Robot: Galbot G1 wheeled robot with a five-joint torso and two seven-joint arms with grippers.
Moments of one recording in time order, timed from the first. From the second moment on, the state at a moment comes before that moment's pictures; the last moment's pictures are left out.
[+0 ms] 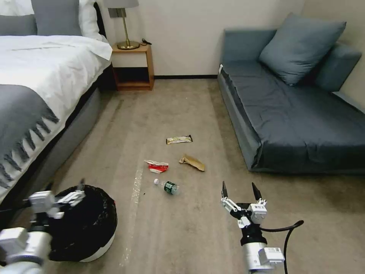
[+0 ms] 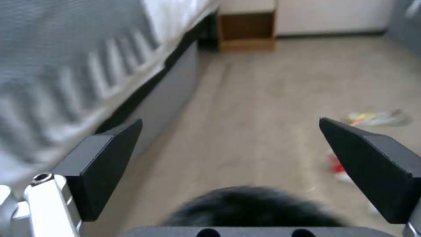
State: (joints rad) left arm 1.83 -1.11 -1.07 -2.08 -0.59 0.11 0.00; right arm -1.75 1.56 0.39 2.09 0.01 0.27 0.09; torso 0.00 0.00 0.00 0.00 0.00
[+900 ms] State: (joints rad) left arm 1.69 -0.83 -1.09 -1.72 -0.67 0.61 0.28; right arm -1.75 1.56 0.41 2.06 0.04 0.27 0.10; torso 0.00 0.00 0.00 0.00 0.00
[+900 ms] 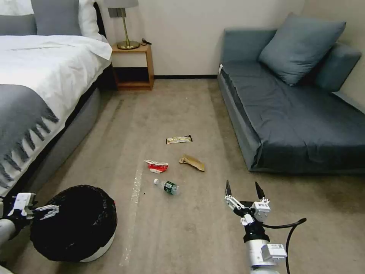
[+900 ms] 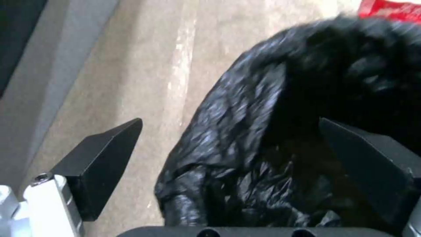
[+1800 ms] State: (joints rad) left arm 1.61 -0.82 -0.98 -1.61 -0.65 0.66 0.29; right arm -1.74 1.58 0.39 2.06 -0.01 0.28 0.11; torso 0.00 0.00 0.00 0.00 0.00
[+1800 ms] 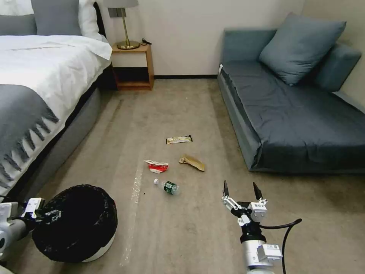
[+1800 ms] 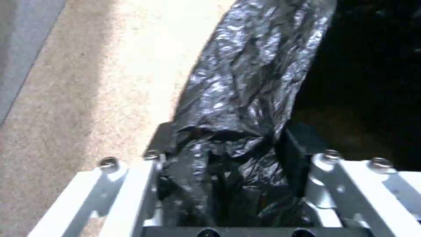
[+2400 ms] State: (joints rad) left arm 1.62 -0.89 -1.02 -1.69 -0.68 0.67 0.19; right arm -1.75 1.57 0.39 2.05 -0.01 0.28 0.11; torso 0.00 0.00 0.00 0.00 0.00
